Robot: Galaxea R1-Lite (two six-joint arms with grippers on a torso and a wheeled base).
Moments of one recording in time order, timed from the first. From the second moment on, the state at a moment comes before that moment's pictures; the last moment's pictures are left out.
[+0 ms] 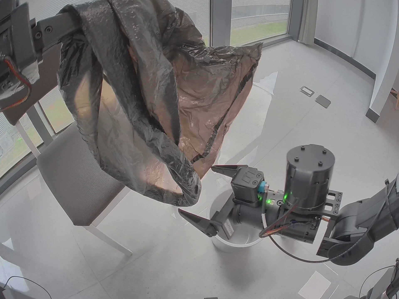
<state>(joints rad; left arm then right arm) -0.63 1.18 -1.22 -0.11 -0.15 -0.14 0.87 1.87 -0.79 -0.88 0.03 -0.25</state>
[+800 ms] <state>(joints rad) -0.65 1.15 -1.21 -0.11 -0.15 -0.15 0.85 1.98 -0.93 -0.88 -0.03 -0.31</state>
